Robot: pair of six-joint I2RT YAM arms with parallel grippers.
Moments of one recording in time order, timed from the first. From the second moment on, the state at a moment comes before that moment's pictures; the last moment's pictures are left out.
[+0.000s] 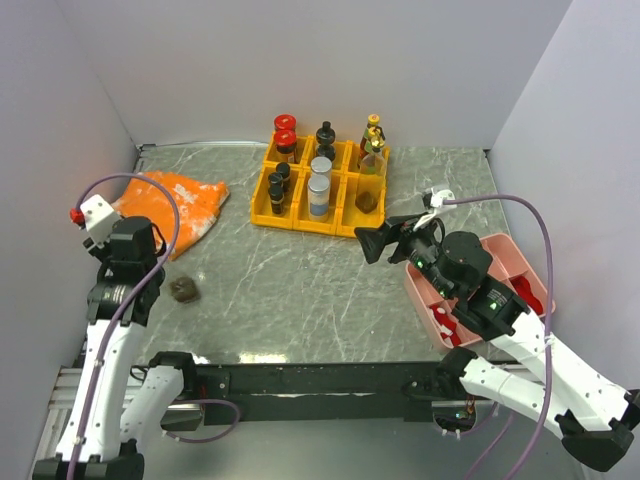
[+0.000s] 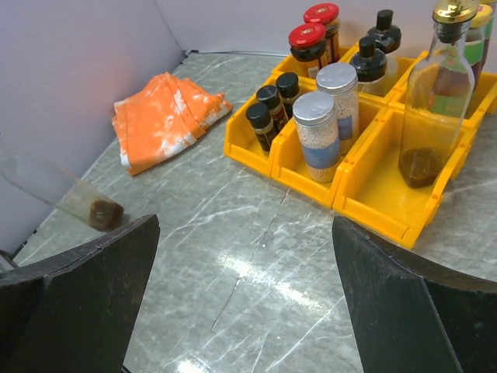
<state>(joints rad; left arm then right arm) -0.05 0.74 0.91 -0.67 -0.84 -0.47 0.77 0.74 0.88 -0.20 0.22 0.33</state>
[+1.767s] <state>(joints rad) -0.98 1.58 1.44 0.18 -0.44 0.17 0.77 0.40 0.73 -0.23 0.46 0.36</state>
